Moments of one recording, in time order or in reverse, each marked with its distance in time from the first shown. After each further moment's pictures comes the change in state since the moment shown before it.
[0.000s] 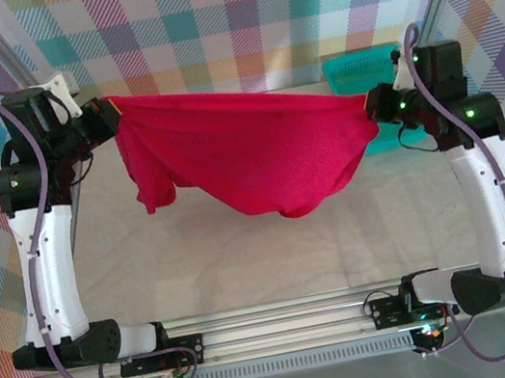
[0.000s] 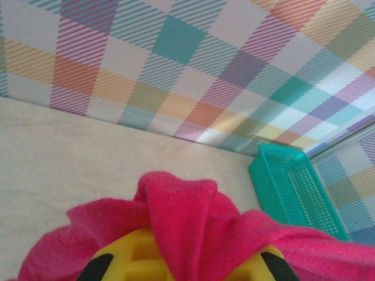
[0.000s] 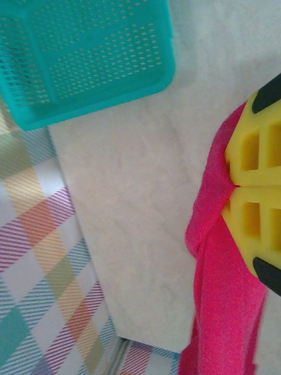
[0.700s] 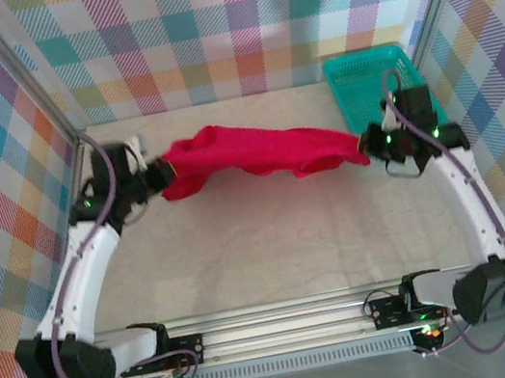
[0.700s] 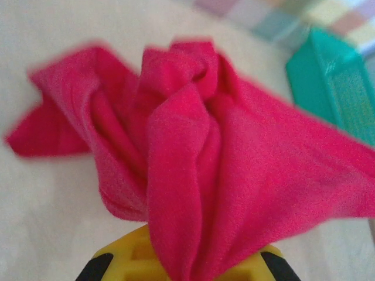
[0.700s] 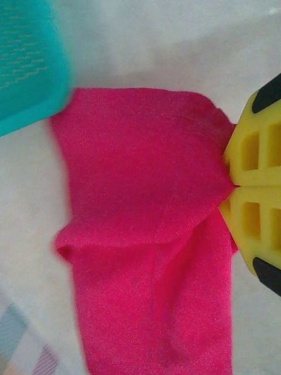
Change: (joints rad) left arm -0.200 -0.218 -0.816 0.294 -0.040 -0.063; right arm -0.019 -0.123 -0.616 0.204 -0.077 0.124
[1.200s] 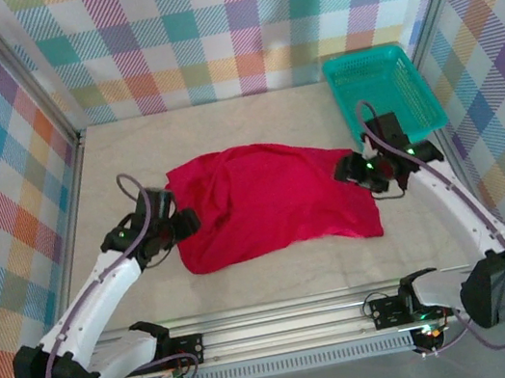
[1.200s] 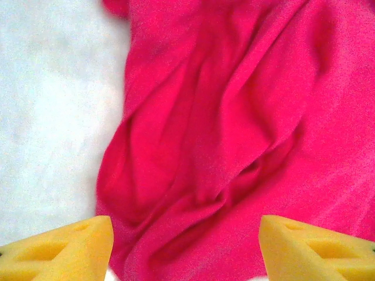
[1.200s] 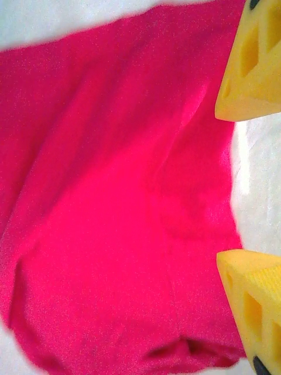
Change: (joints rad) left arm -0.185 -0.048 -0.211 -0.080 -0.338 -0.143; right arm 0.193 0.066 -0.053 0.028 0.063 0.103
